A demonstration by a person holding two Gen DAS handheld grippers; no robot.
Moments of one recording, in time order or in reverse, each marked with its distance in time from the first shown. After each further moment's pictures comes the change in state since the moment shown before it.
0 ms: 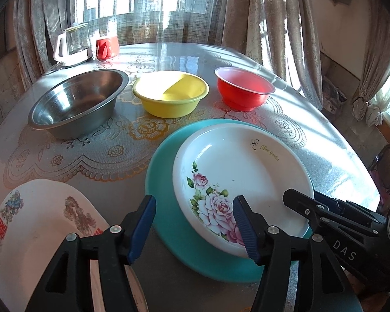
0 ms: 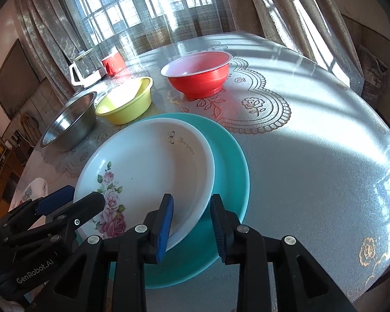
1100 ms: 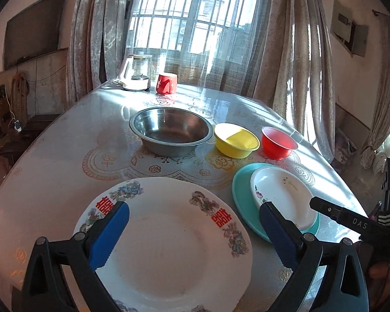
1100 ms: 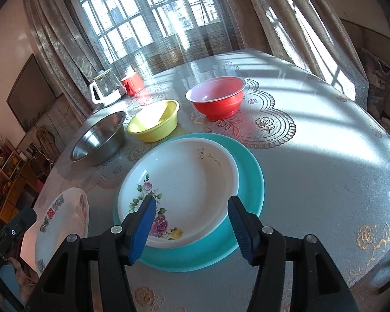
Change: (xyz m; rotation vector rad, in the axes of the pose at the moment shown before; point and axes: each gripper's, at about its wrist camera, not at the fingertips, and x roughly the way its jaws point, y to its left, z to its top) left arm -0.119 0.100 -0.041 -0.170 -0.248 0.082; right arm -0.043 0.024 -0.005 -0.001 -0.096 0.130
